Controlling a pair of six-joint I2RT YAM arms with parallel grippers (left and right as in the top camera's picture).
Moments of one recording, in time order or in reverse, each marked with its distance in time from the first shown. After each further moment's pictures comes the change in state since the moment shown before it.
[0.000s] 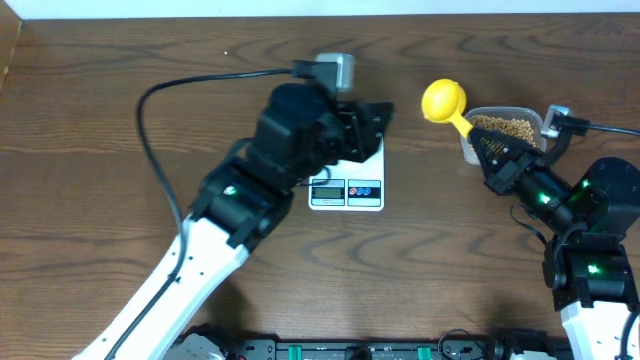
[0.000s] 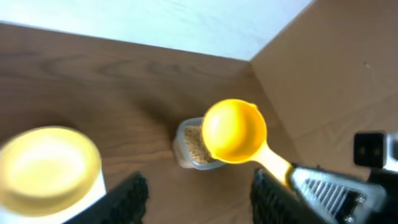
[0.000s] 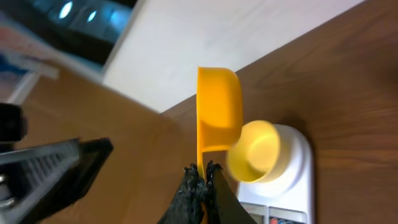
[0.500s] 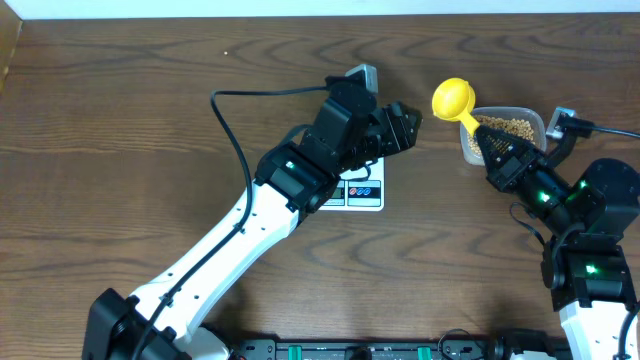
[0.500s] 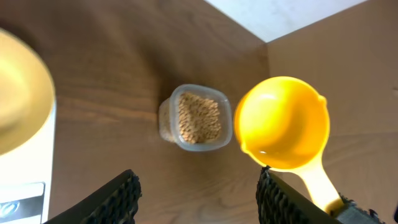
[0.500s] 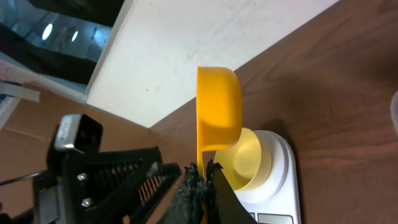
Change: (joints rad) left arm -0.074 0.225 0.000 0.105 -0.003 -0.350; right arm 0.000 0.000 -0.018 -0.007 0.107 0.034
